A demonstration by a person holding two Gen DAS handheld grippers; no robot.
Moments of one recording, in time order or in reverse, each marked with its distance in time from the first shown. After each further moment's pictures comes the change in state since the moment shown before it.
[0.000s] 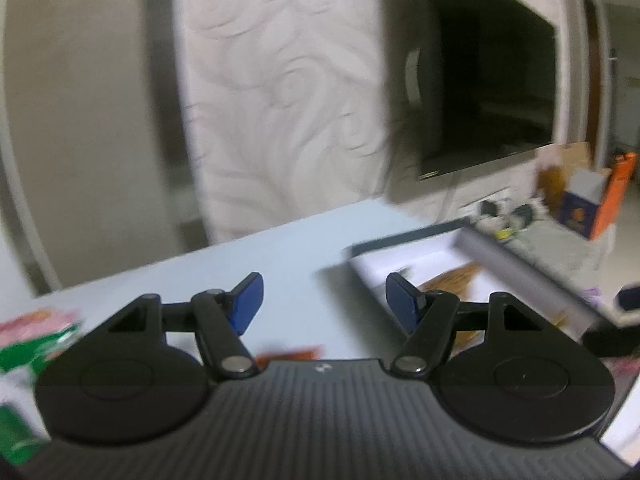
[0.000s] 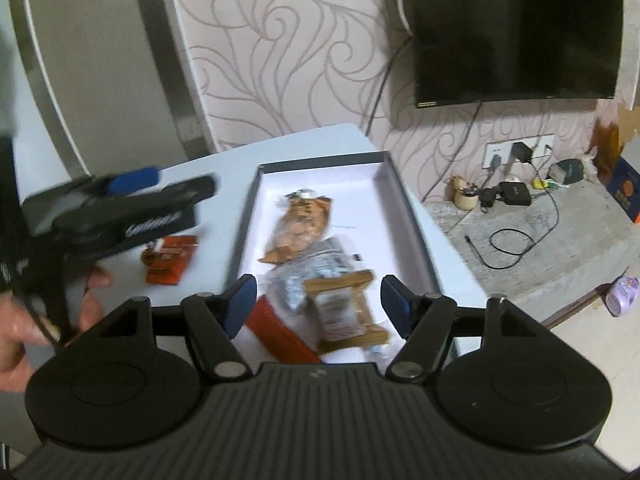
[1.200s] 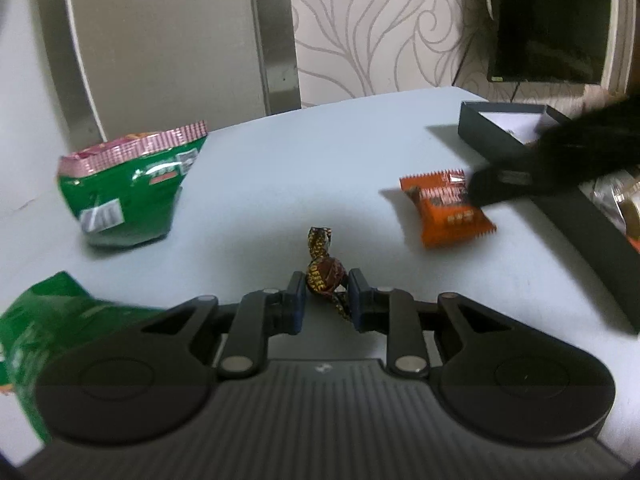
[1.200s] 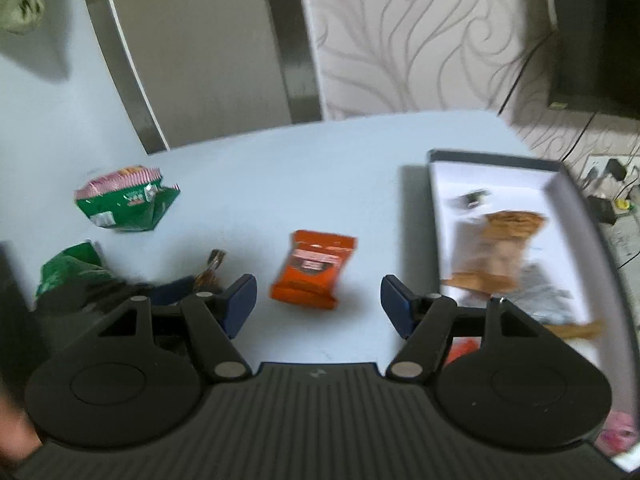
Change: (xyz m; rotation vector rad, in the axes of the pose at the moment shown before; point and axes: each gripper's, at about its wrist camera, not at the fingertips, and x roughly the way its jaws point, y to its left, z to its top) left arm -0.016 0.084 -0.075 -0.042 0.253 0.052; right arm 0.095 0.147 0.019 -0.127 0.117 0.151
